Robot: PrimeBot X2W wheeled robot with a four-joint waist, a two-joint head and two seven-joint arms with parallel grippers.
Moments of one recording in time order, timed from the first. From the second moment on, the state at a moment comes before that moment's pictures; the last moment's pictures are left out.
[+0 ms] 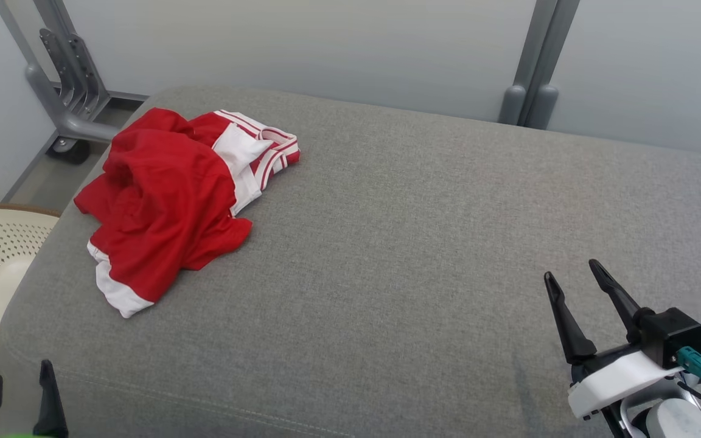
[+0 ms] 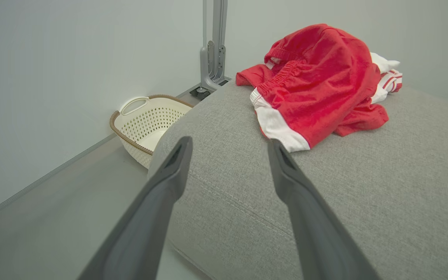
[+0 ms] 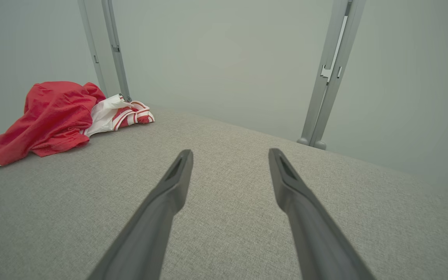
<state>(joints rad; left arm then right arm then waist) 0.10 0.12 0.24 0.37 -0.30 -0.11 -0.25 0.09 -0.16 0.15 0.10 0.11 0.10 -0.25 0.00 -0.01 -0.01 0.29</state>
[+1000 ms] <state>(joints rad) -0.57 0.21 0.19 0.52 -0.44 -0.12 0.06 -0.12 -0.21 0.18 -0.01 0.05 0.11 -0.25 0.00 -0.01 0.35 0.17</state>
